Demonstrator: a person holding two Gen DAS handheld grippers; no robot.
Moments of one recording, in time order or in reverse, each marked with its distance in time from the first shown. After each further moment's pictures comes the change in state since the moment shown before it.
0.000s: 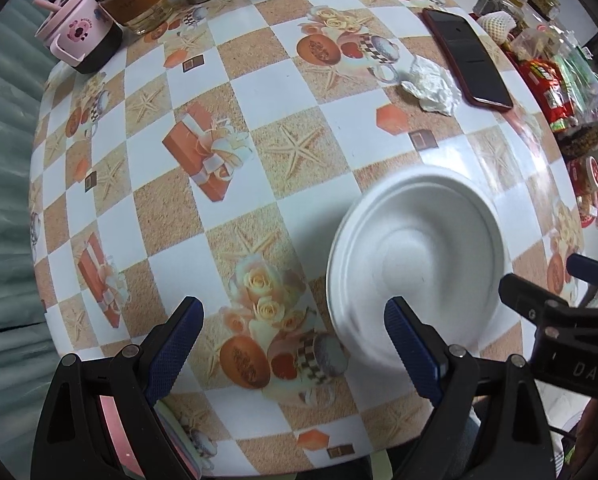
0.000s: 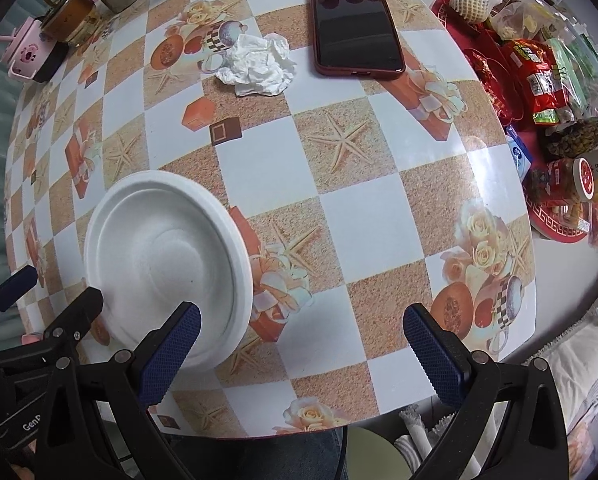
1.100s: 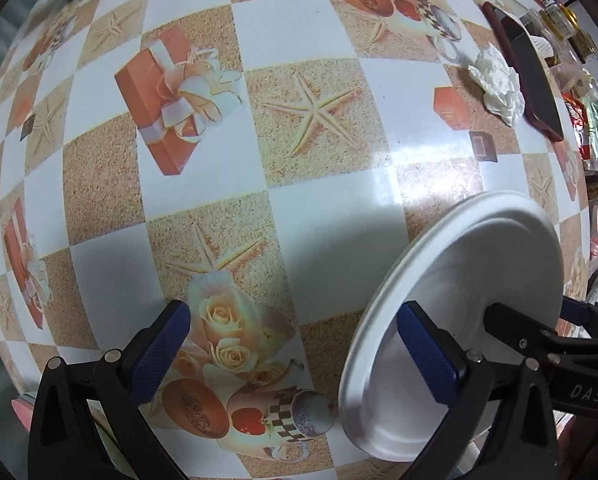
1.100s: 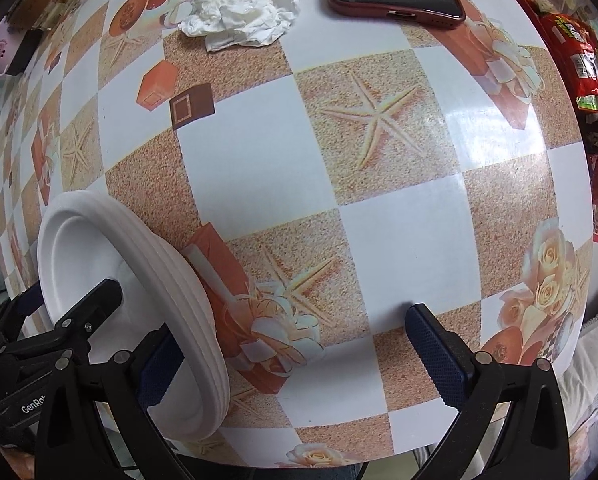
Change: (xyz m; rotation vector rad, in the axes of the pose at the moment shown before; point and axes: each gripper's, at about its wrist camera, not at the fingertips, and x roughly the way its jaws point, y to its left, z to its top) left arm 0.081 0.032 0.011 -0.159 0.110 -0.136; right arm 0.071 -0.016 0.040 -0.003 0.145 0.066
